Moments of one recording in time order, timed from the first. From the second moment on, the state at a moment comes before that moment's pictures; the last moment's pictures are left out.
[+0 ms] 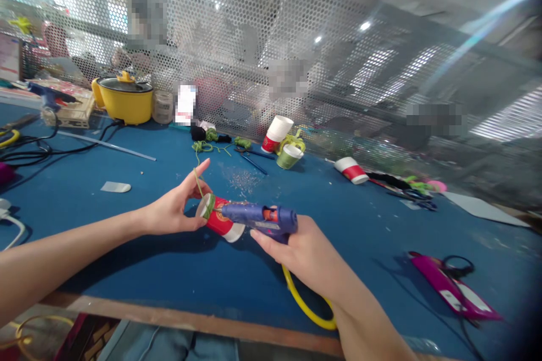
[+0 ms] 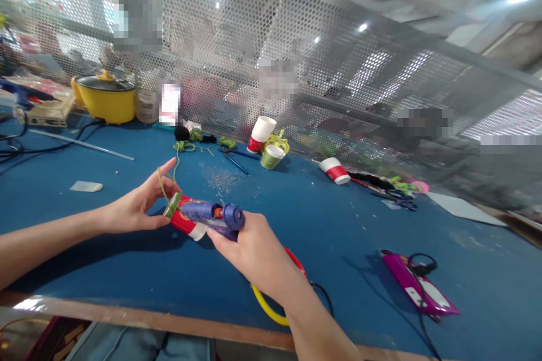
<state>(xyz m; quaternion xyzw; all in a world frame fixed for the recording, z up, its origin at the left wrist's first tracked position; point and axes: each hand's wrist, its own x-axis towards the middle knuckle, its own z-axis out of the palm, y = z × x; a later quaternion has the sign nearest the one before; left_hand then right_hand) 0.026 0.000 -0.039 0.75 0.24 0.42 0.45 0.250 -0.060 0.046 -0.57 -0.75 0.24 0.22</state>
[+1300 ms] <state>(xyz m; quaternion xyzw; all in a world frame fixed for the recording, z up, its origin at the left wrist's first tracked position) 0.026 -0.002 -0.040 0.75 0.27 0.42 0.45 0.277 -0.018 0.038 -0.57 -0.64 0.39 0.34</state>
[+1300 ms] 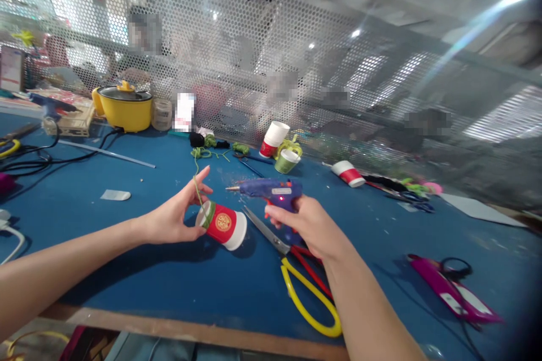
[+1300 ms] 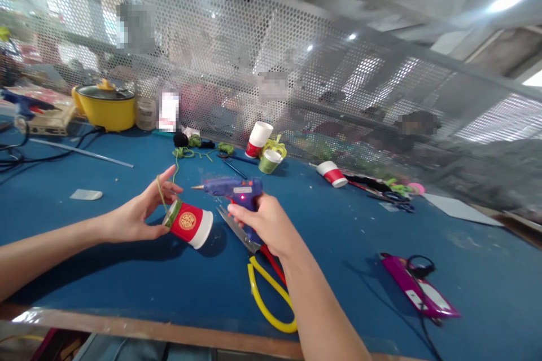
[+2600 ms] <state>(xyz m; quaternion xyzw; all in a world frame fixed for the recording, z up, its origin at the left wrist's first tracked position) 0.027 0.002 -0.042 0.74 0.27 0.42 0.45 0.212 0.007 0.043 -0.44 -0.81 0.29 0.25</state>
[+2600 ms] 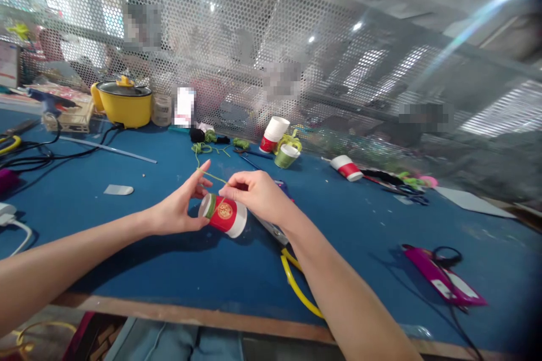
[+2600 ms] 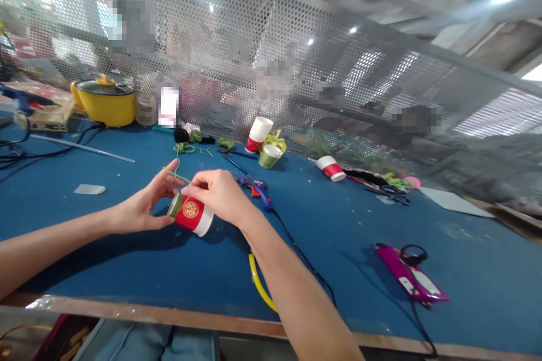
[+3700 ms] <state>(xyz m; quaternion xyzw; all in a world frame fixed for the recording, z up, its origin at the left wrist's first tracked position) 0.025 -0.003 -0.040 0.78 0.24 0.40 0.41 0.200 0.019 0.015 -0.48 -0.80 0.21 0.27</state>
